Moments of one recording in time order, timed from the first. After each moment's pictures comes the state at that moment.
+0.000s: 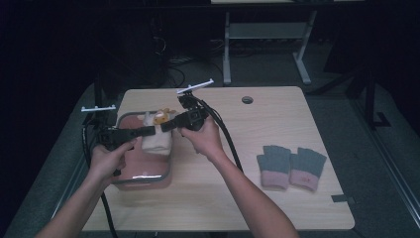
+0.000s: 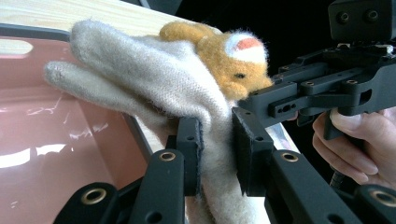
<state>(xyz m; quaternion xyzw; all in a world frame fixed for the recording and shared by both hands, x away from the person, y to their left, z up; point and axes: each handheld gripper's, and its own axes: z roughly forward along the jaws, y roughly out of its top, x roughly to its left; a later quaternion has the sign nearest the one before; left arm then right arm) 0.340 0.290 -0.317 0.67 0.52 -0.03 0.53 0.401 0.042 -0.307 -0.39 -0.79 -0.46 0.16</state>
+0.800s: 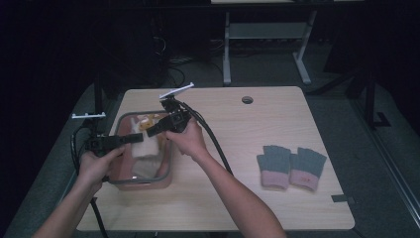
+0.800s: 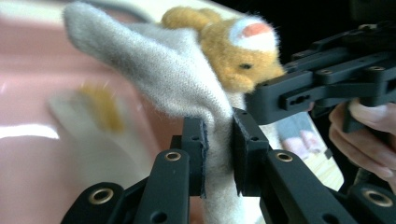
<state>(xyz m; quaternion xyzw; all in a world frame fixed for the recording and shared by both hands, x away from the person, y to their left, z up) 0.336 0.324 -0.343 0.67 0.56 -0.03 0.49 0.411 0.087 -0.325 -0.37 -0.80 -0.43 0.19</state>
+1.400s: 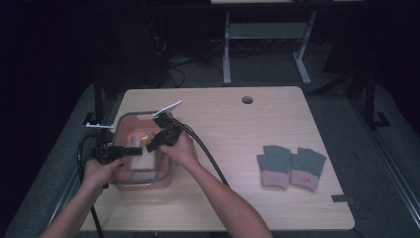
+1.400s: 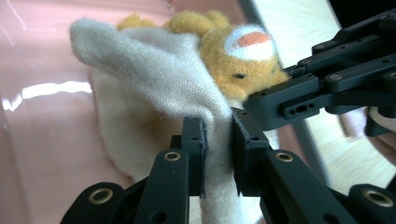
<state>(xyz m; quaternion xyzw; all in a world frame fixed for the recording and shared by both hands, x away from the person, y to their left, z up) 0.346 0.332 -0.387 0.70 0.59 -0.03 0.40 0.416 0.119 -0.387 -0.40 -0.82 -0.36 0.19</state>
